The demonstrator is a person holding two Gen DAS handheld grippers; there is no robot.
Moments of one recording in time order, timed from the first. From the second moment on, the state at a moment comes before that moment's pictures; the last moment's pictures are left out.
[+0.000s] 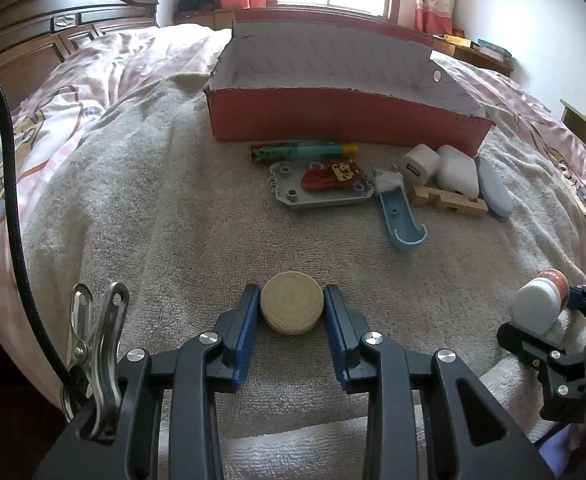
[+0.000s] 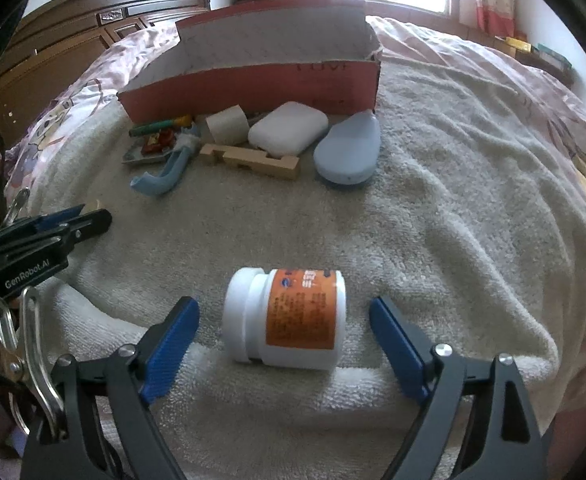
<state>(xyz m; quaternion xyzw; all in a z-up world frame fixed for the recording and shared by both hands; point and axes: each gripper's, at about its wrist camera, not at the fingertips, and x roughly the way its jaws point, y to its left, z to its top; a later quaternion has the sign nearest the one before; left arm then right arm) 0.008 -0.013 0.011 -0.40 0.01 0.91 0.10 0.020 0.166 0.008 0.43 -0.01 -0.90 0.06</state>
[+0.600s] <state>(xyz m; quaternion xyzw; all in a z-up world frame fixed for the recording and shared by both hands) 0.013 -0.016 0.014 -0.39 0.00 0.92 0.10 0.028 0.172 0.016 0.41 -0.01 -0.91 0.03</state>
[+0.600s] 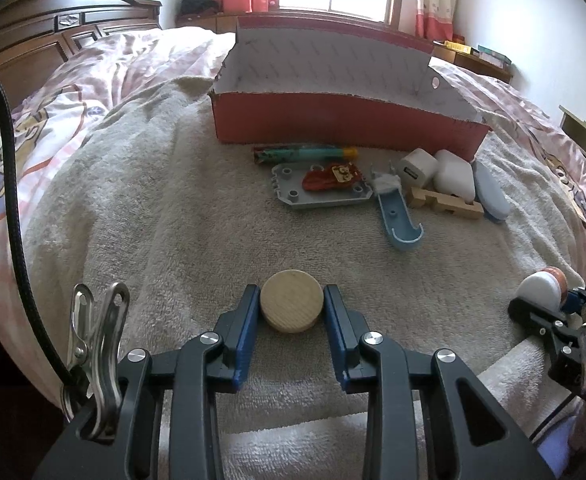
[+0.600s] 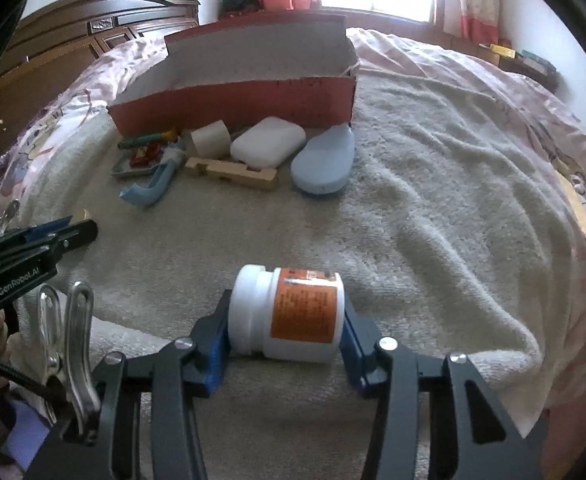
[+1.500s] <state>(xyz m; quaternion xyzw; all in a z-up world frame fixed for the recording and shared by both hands) -0.015 -0.001 0.084 -0.36 -0.02 0.93 0.12 -0.002 0.185 0.073 0.33 -0.04 -0.94 0.12</state>
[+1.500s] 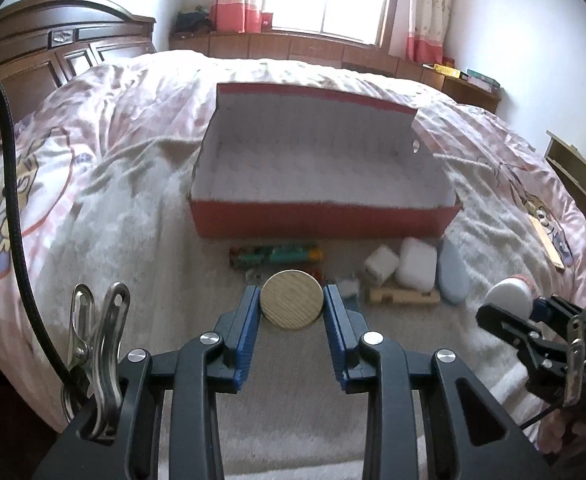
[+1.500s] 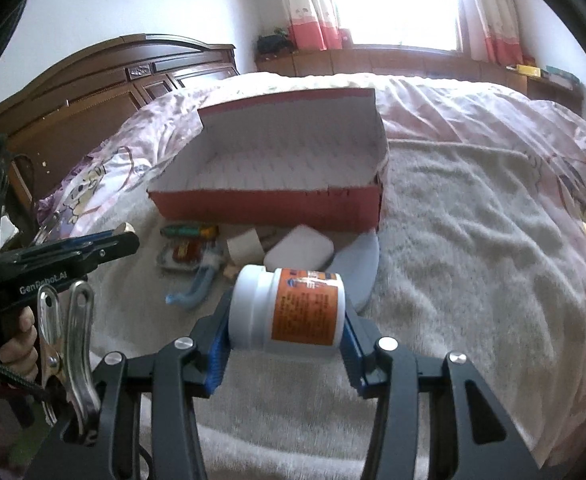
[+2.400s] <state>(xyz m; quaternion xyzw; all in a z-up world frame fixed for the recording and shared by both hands) -0.102 0.015 0.104 -0.35 -0.01 0.93 0.11 -0.085 0.186 0.109 0.31 -0.04 -0.94 0.13</state>
